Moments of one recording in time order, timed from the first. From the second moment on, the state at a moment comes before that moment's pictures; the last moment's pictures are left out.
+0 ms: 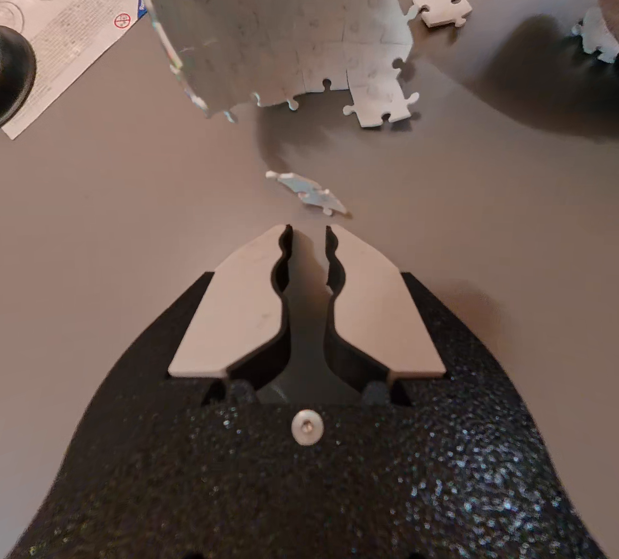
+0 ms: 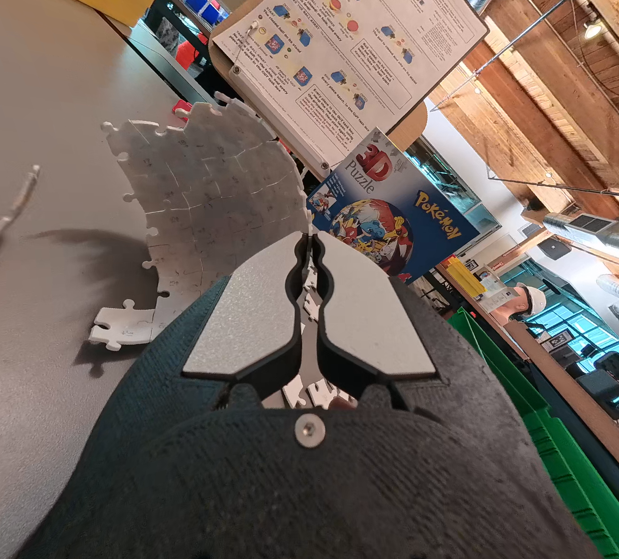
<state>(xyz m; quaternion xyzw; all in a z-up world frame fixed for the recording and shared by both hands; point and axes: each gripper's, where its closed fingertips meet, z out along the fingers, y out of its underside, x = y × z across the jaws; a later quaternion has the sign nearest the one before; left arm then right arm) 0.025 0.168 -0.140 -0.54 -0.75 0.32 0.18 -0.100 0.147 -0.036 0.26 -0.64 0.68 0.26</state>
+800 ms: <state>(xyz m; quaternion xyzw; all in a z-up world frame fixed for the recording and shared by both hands) -0.001 0.148 -0.138 -0.54 -0.75 0.34 0.14 -0.102 0.147 -0.038 0.25 -0.64 0.68 0.25</state>
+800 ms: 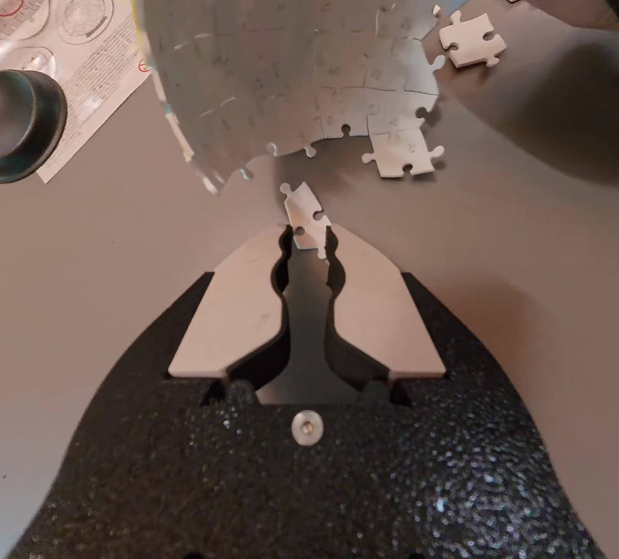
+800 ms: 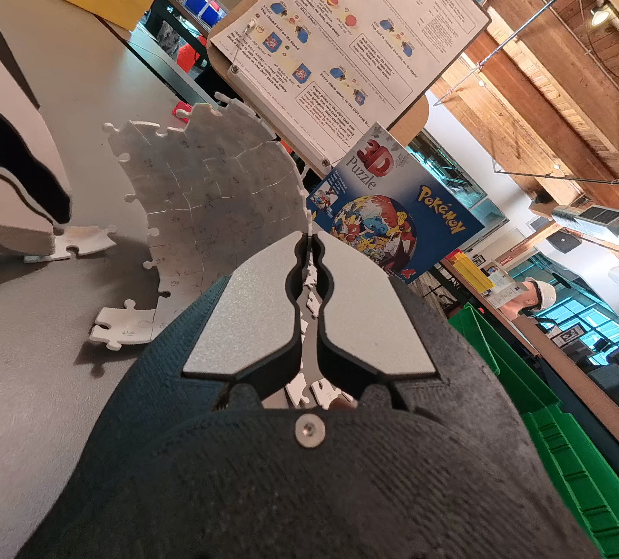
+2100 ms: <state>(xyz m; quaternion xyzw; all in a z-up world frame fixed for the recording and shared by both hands) 0.001 0.141 -0.139 -0.56 -0.75 0.33 0.14 -0.103 0.148 -0.038 0.25 -0.65 0.68 0.25</state>
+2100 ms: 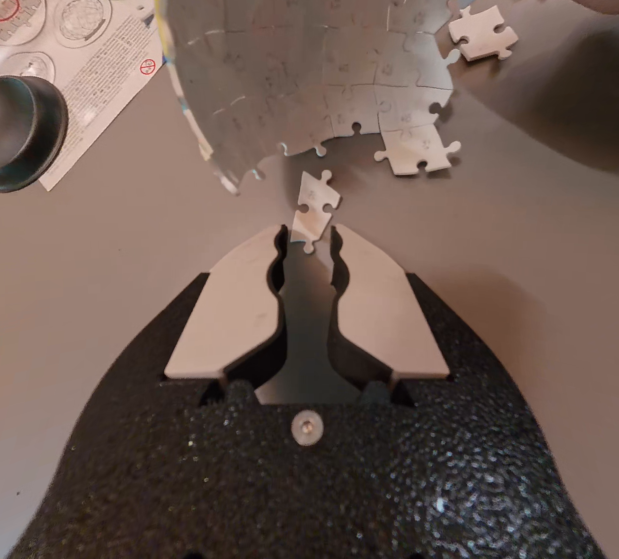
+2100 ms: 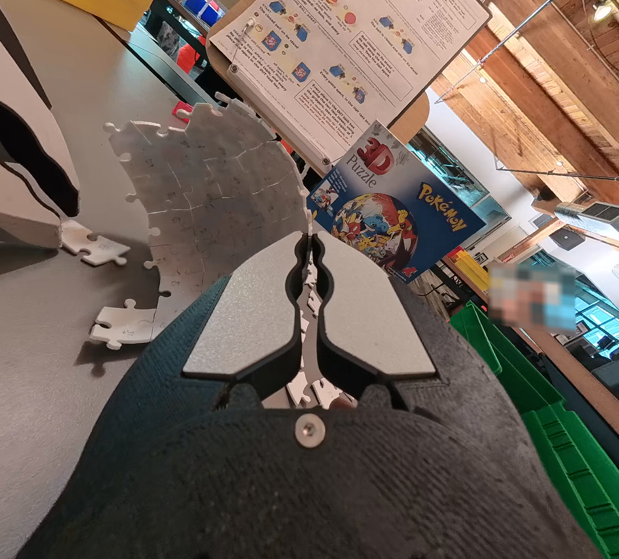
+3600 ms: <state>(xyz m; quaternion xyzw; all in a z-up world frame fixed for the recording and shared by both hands) -0.014 0.162 -0.141 -0.49 -0.81 0.28 0.18 -0.103 0.147 -0.038 0.25 -0.65 0.68 0.25</state>
